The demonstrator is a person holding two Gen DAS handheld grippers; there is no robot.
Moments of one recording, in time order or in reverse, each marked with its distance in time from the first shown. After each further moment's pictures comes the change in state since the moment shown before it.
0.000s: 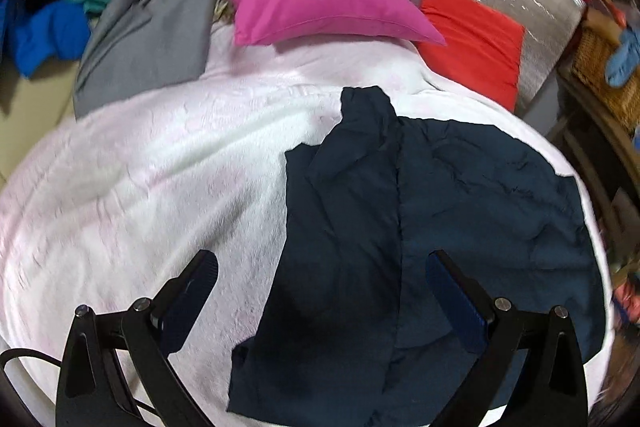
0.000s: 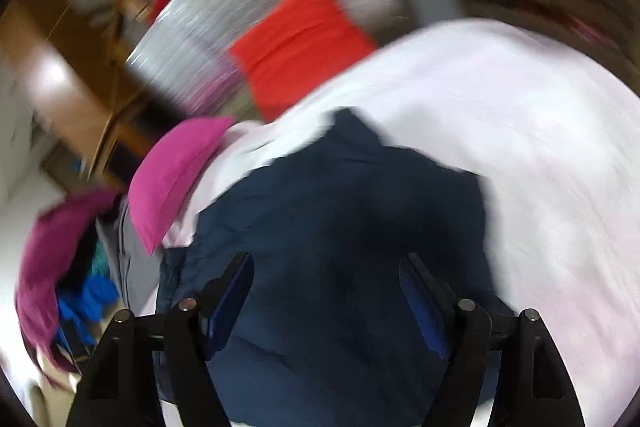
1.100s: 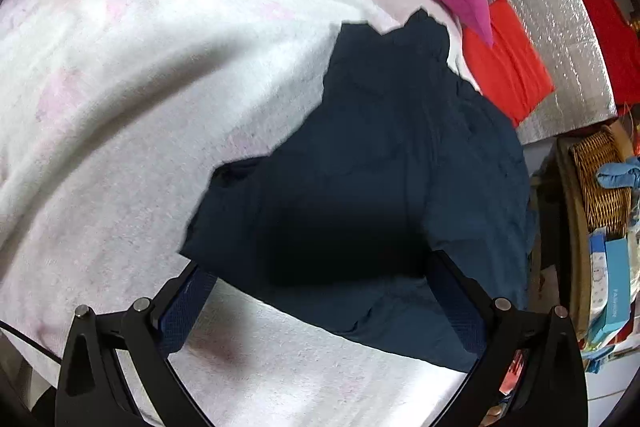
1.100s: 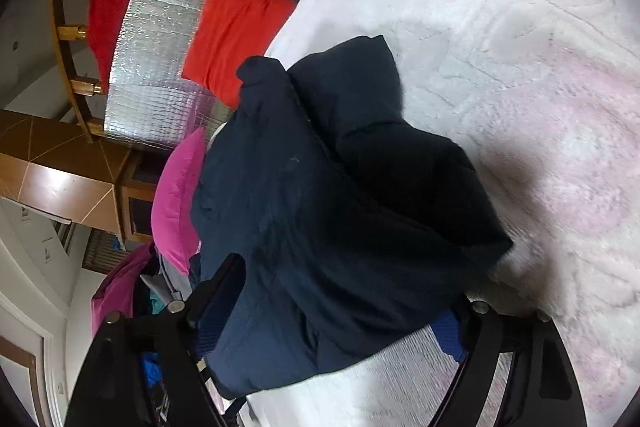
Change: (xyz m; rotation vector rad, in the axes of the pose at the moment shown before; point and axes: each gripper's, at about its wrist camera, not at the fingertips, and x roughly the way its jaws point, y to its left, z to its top) left arm 0.005 0.046 -0.077 -0.445 0.230 -0.208; right arm 0.034 -0.064 -0.052 0.383 0.116 0.144
